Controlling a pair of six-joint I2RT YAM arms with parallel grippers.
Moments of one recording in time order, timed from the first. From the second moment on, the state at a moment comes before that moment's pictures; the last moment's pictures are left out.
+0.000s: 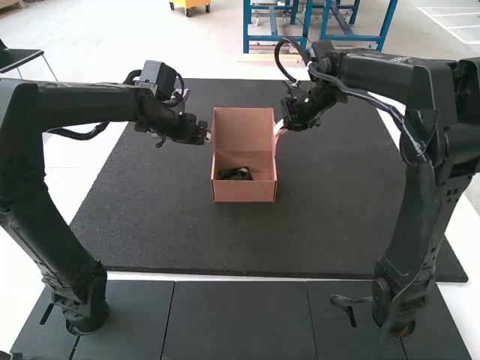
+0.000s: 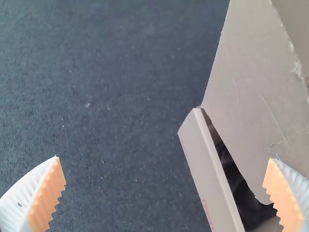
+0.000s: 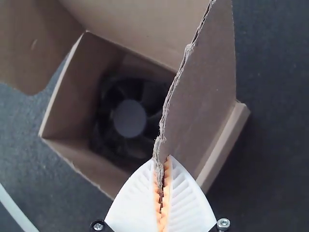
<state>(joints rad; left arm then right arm) -0.30 1.56 1.14 -0.38 0.08 -0.06 0.36 1.80 1.54 -0.82 -0.43 -0.03</state>
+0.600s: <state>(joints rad) -0.30 1.54 1.14 -0.41 0.08 -0.05 0.39 1.80 1.49 -0.86 -0.44 -0.04</state>
